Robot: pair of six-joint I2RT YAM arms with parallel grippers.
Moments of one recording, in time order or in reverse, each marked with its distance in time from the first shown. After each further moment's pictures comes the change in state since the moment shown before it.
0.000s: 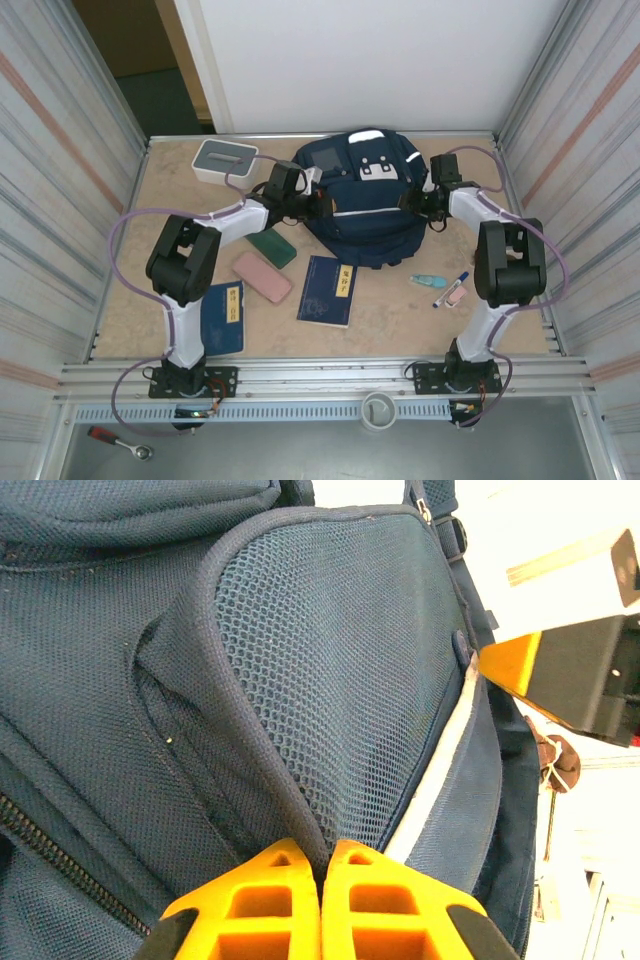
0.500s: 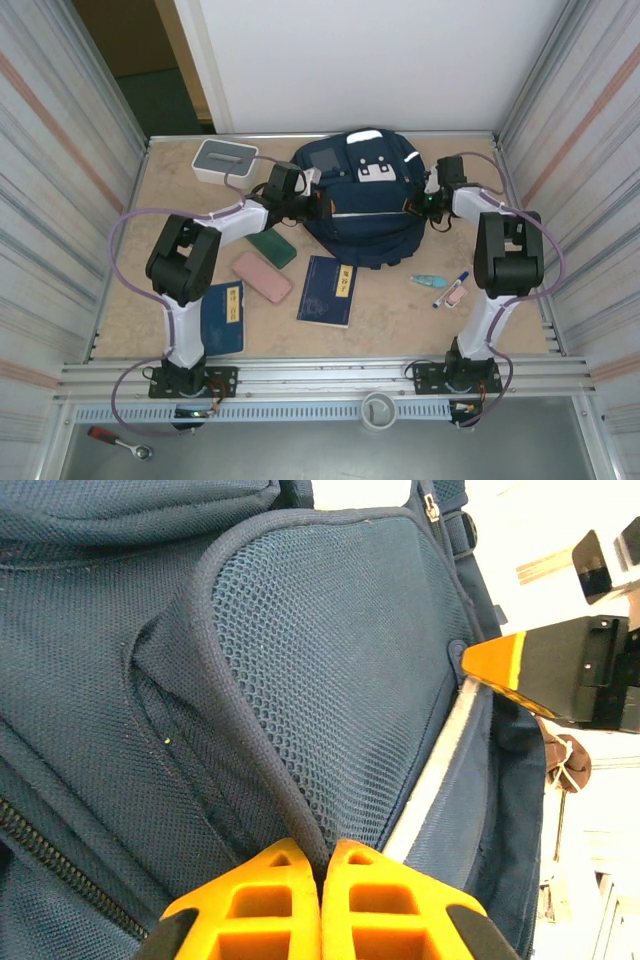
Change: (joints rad) left arm 0.005 0.000 -0.009 -0.005 -0.010 0.014; right arm -0.061 0.039 -0.019 0.058 -0.205 0.029
